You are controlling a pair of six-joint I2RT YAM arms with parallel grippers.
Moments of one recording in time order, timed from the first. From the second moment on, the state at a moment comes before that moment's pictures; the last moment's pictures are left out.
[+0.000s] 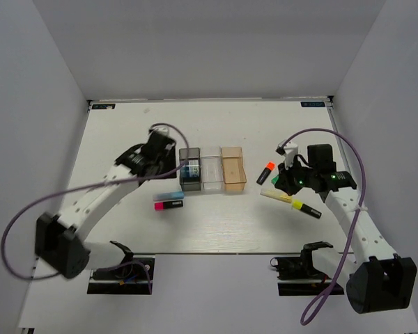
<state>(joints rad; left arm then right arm) -0.59 1.46 1.22 -0.77 -0.34 -0.45 0.15 0.99 0.80 -0.68 -0.58 -0.39</state>
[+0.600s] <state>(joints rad) -0.28 0.77 0.61 -0.82 -0.23 -0.44 0.18 1.87 1.42 -0.80 -0.13 0.06</state>
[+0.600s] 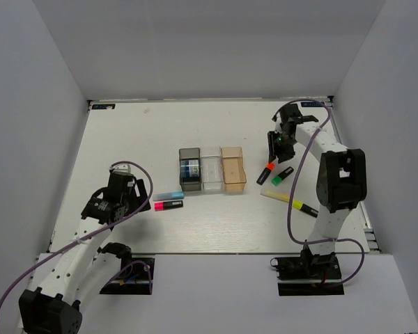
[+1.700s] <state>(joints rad) -0.25 0.78 0.60 -0.76 -0.09 -0.42 0.22 2.01 1.42 -0.80 -0.09 0.31</state>
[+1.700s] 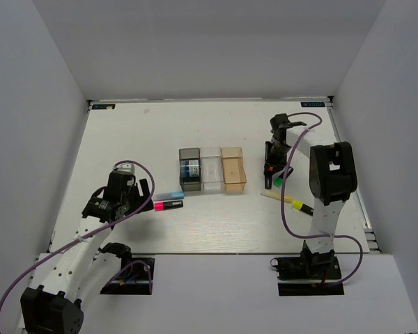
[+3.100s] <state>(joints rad) -0.25 0.87 0.58 -0.68 0.04 -0.39 0.42 2.03 1.73 -0.82 -0.35 0.18</state>
